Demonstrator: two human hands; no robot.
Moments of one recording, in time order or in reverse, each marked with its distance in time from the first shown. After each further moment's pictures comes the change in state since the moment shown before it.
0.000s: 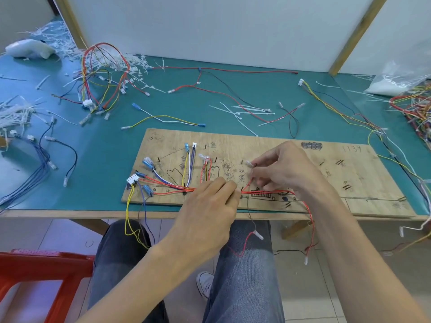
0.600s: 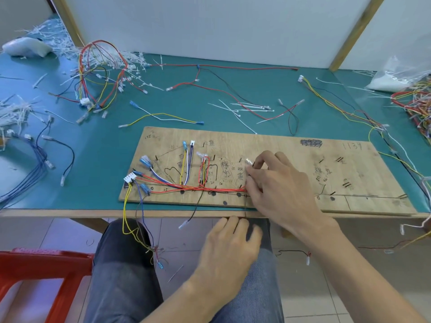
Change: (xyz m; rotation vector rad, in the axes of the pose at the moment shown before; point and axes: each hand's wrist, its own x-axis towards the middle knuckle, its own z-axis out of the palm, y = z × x) left_hand -0.028 0.063 0.050 -0.079 0.080 -0.060; right_hand -0.034 0.036 0.030 -0.822 0.424 -0.636
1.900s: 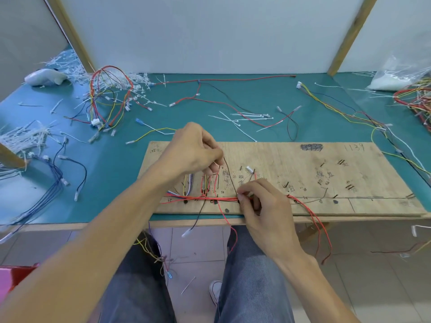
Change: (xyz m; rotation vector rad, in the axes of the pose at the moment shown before) left_hand 0.136 -0.117 -0.100 -0.779 -0.194 -0.606; right_hand -0.033 -0.027 0.032 0.660 0.189 0.173
